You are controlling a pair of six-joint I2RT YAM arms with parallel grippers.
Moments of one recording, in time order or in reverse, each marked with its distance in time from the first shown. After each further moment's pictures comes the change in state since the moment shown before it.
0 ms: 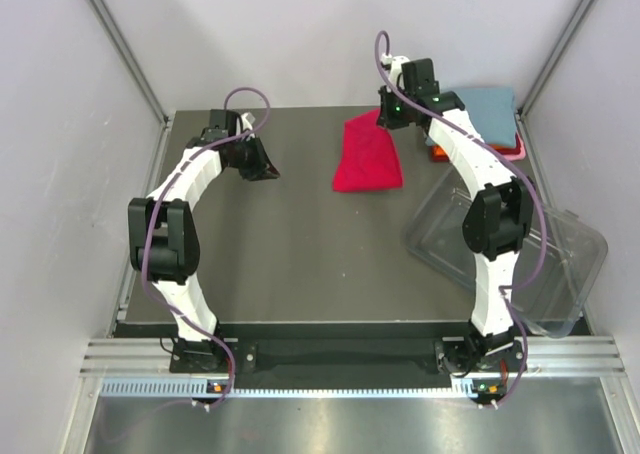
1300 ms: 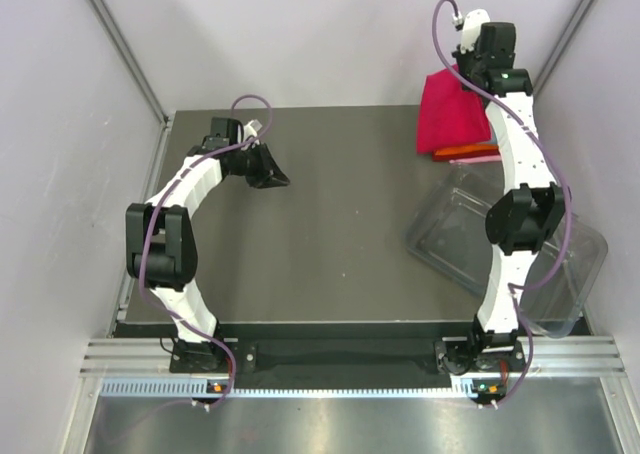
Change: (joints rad) left arm -0.013 -0.056 -0.103 0.058 0.183 -0.043; right arm -0.270 -0.006 0.234 -0.028 0.245 -0.381
